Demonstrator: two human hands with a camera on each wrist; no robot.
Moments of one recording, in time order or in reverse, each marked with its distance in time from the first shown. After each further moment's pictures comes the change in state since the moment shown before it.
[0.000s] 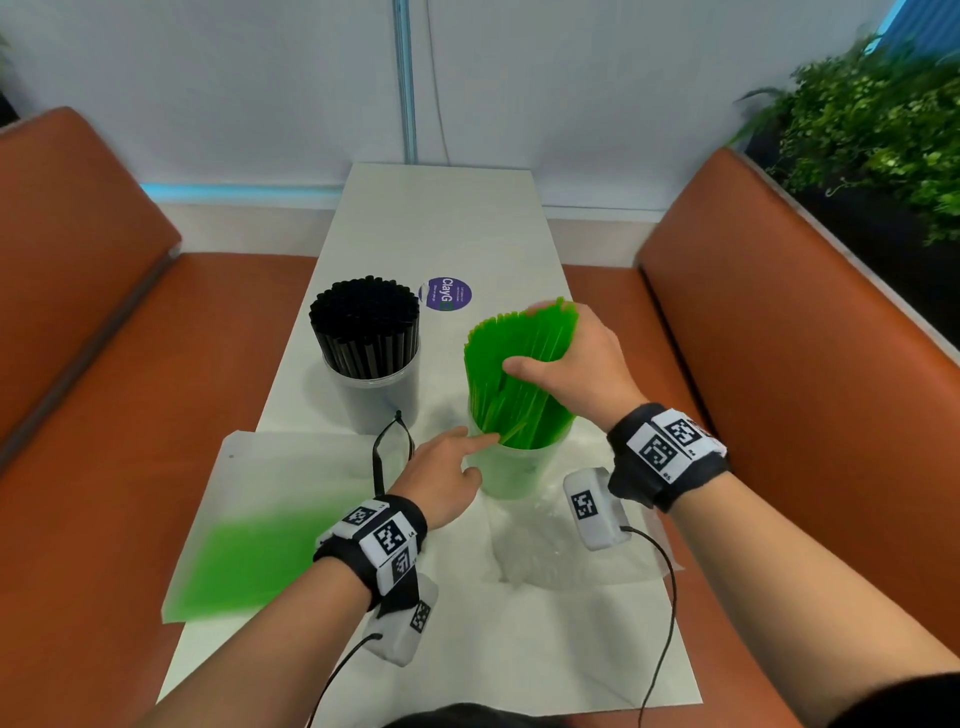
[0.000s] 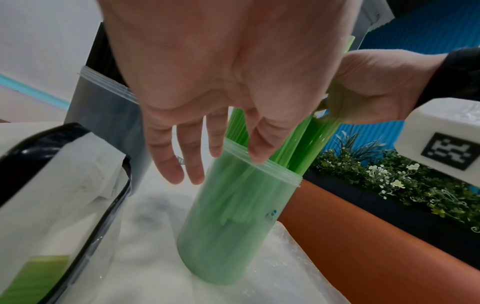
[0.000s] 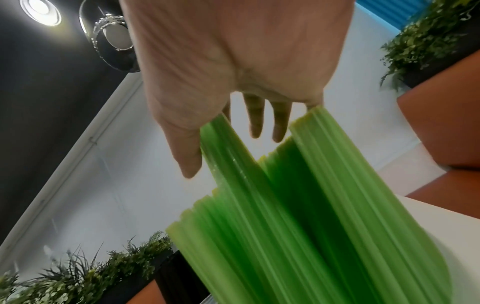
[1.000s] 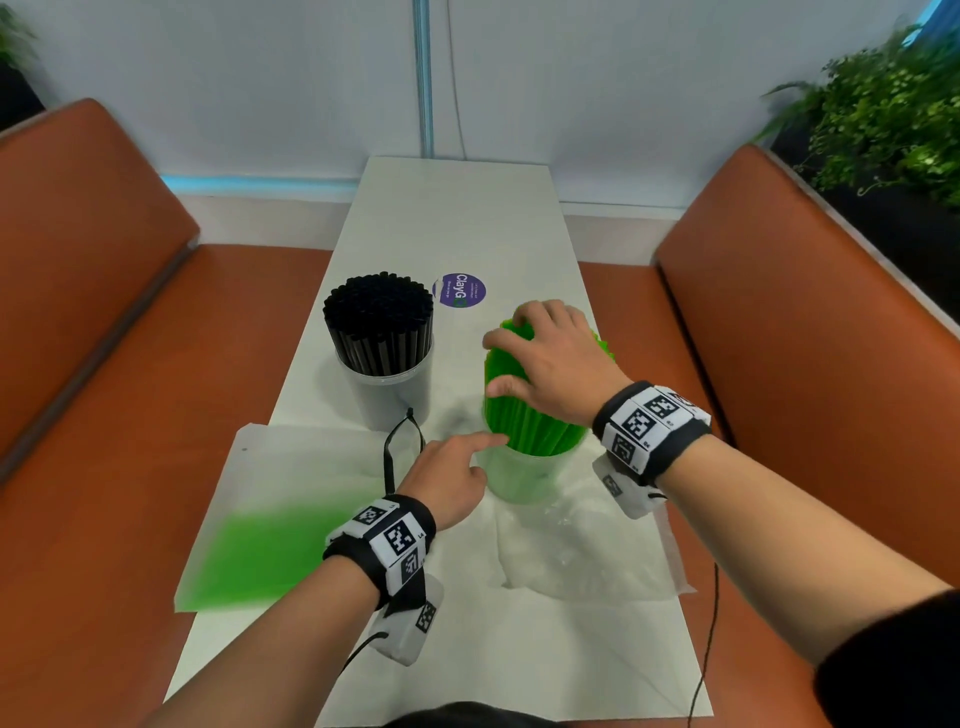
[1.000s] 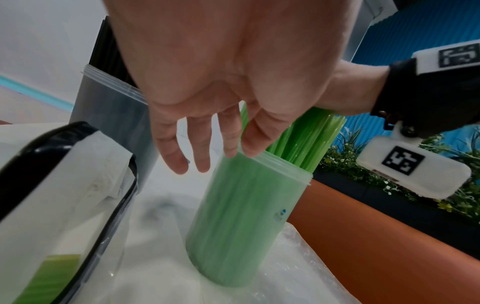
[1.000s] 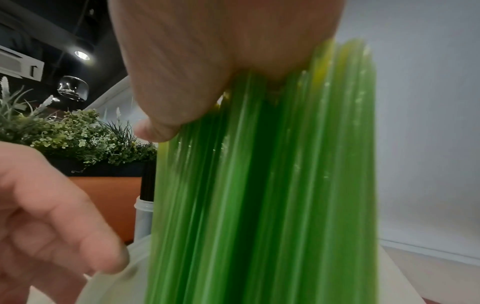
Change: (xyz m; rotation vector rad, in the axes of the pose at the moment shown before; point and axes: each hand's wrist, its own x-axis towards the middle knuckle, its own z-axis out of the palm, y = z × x) left_hand 0.000 -0.005 0.000 -0.013 0.073 -0.002; right_hand 0.020 -0.003 0.022 -0.781 -0.265 -0.566
